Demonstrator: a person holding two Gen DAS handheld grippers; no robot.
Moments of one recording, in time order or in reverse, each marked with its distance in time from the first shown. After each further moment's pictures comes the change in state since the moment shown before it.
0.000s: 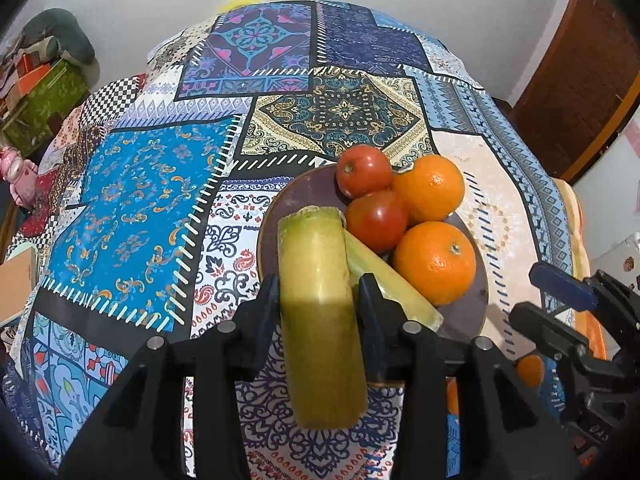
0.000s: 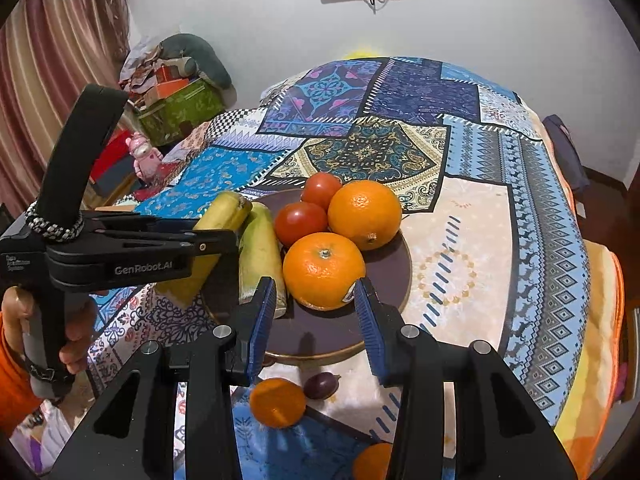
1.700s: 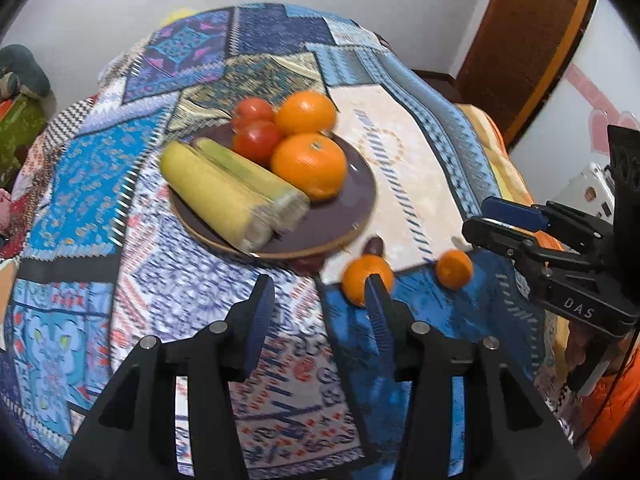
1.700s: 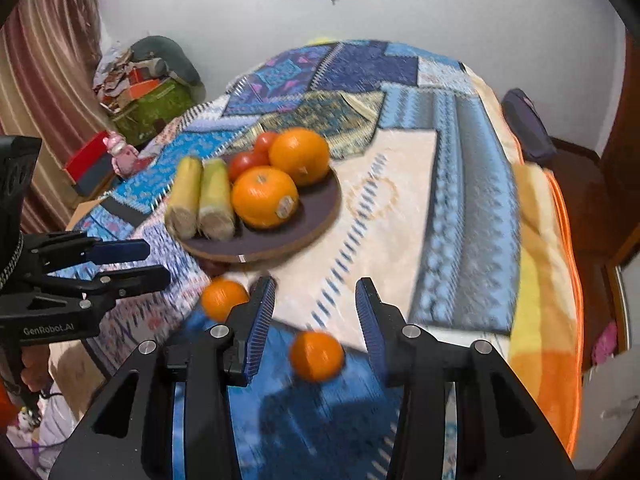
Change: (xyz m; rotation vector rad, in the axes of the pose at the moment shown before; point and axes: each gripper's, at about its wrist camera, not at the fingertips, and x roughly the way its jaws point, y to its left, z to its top) left arm -0.044 -0.067 -0.084 0.158 -0.003 -0.135; right arm -0.048 -0.036 -0.059 0.084 0.039 -0.090
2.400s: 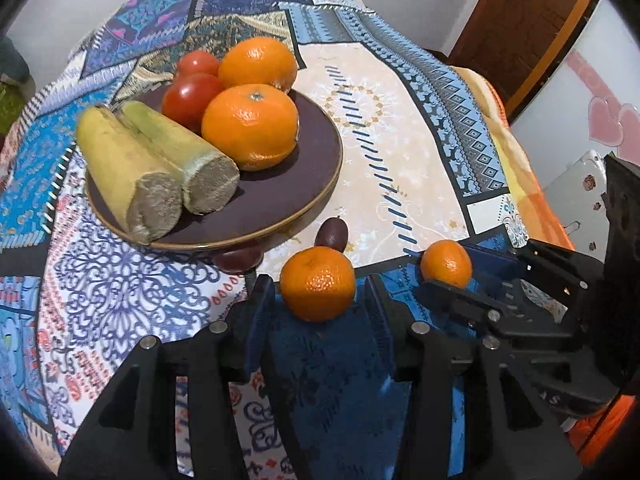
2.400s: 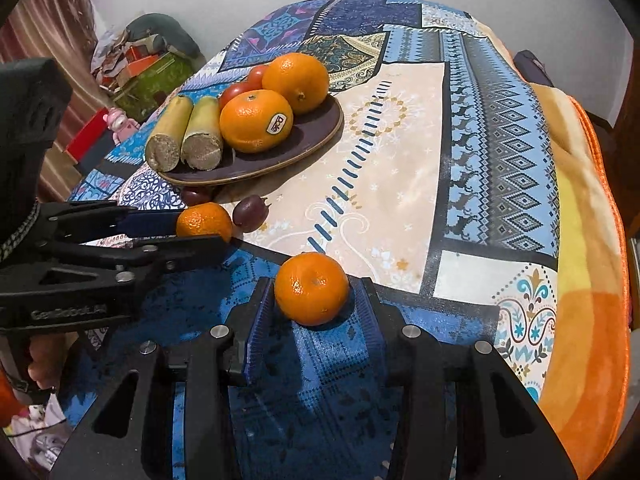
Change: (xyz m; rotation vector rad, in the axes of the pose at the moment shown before) left arm 0.059 -0.028 0.003 -0.015 0.092 -0.047; right arm 0.028 -0.006 -0.035 0.026 0.102 0.054
